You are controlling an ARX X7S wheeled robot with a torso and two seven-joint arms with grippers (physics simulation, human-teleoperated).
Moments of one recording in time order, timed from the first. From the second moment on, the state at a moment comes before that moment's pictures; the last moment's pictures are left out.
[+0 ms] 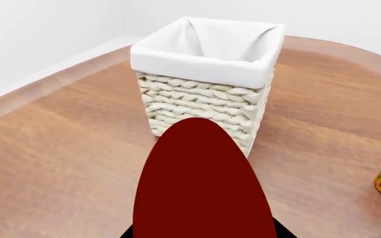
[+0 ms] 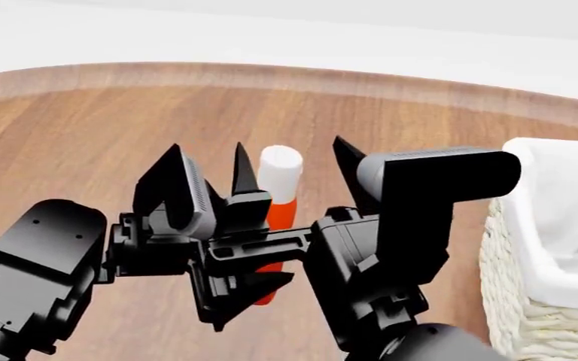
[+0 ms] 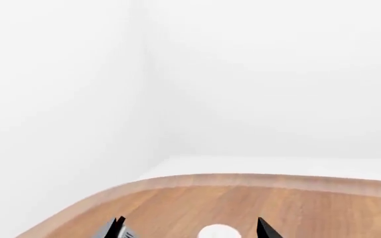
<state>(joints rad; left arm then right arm) -1.21 -0.01 0.50 -1.31 -0.18 0.03 1.09 0.67 0.48 -0.44 -0.46 1.08 0.48 0.49</state>
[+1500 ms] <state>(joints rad) -1.21 -0.01 0.57 -1.30 -0.23 0.02 1.09 0.73 0.39 -0.51 -0.07 1.03 0.46 0.33</state>
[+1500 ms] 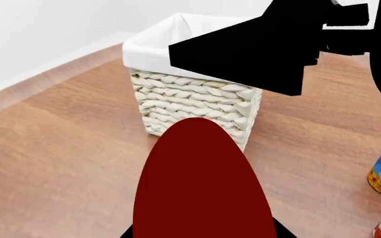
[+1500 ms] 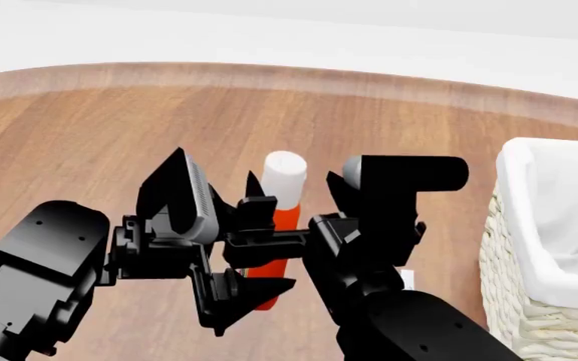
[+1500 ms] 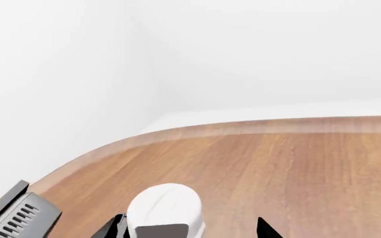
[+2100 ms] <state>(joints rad) -1.20 -0.01 0.60 -1.31 -0.24 0.04 1.08 0.74 0.36 -0.52 0.00 1.04 0.44 0.30</state>
